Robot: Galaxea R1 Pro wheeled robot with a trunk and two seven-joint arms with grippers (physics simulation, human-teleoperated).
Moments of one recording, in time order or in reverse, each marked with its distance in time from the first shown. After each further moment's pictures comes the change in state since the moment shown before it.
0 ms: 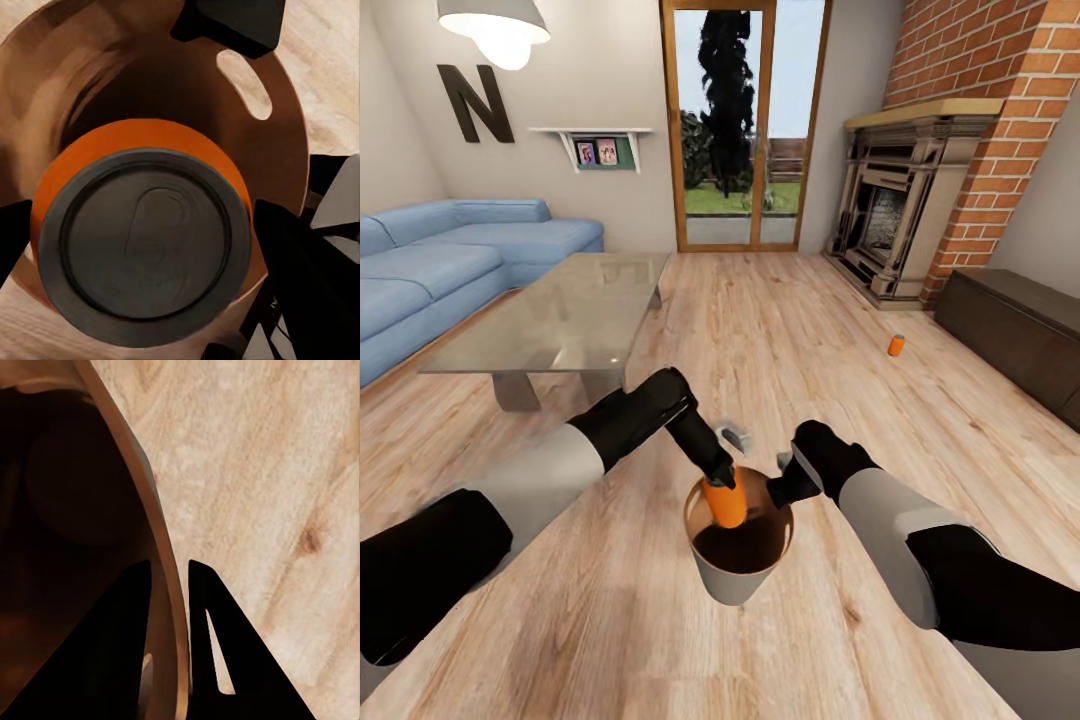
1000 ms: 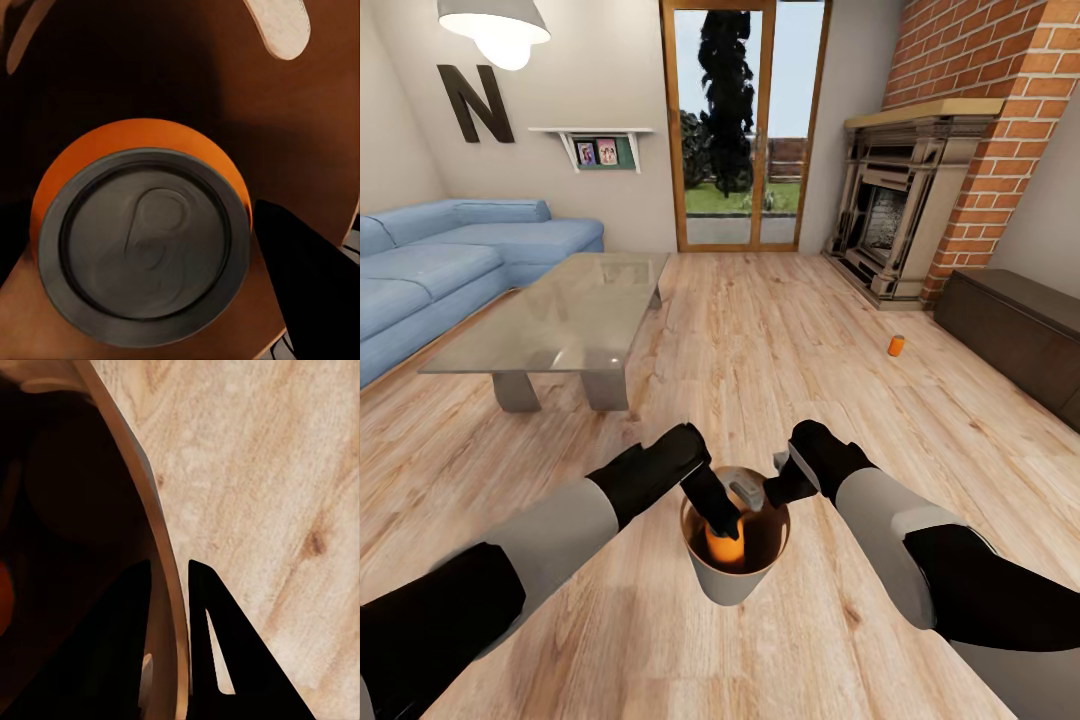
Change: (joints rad) left arm 0.179 -0.047 -0.007 -0.001 0.002 0.000 0.194; right arm -0.002 0.011 0.000 0.001 -0.001 0.000 0.000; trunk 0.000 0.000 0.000
